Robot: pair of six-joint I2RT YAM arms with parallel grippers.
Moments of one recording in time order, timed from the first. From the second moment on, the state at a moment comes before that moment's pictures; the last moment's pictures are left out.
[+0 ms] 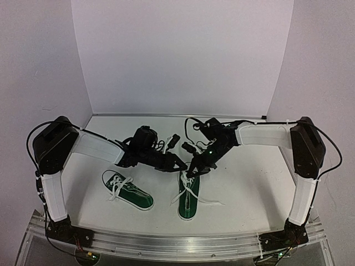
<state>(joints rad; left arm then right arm) -0.81 1.92 1.08 0.29 0.65 -0.57 0.72 1.94 1.40 -0.67 -0.67 0.21</state>
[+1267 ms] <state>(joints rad) -0.80 1.86 0.95 0.23 0.60 -0.55 0.71 1.85 1.30 -0.64 -0.64 0.21</state>
